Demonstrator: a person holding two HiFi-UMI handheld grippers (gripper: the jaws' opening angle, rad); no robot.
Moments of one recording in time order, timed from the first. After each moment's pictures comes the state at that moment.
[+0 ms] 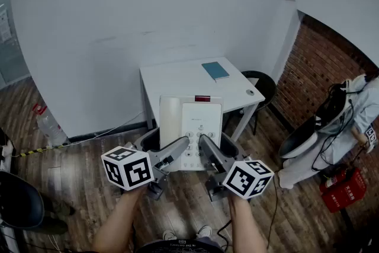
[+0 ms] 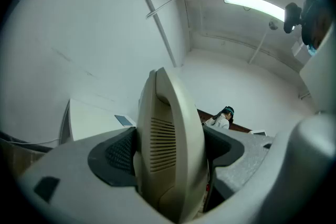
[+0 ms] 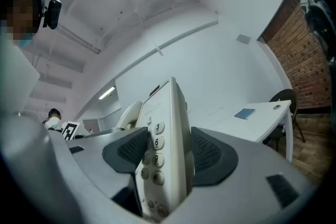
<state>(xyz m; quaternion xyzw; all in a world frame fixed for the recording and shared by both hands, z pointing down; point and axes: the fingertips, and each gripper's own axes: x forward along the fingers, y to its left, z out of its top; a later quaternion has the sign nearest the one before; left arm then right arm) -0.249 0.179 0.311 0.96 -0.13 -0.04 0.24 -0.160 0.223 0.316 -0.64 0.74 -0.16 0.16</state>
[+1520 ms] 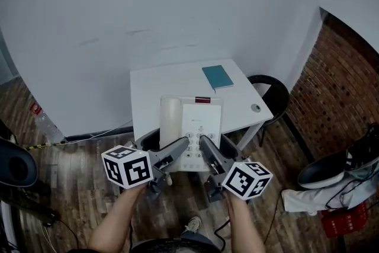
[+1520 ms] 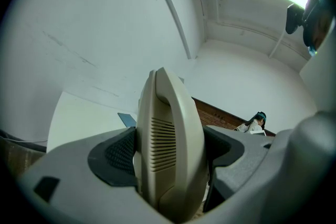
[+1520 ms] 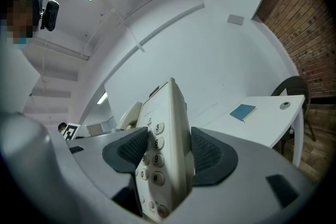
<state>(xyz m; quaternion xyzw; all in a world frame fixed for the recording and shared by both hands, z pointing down) -0.057 0.047 0.348 0.95 -0.18 -0.01 0.26 0.036 0.084 0.357 -0.60 0.75 -0.21 0.17</state>
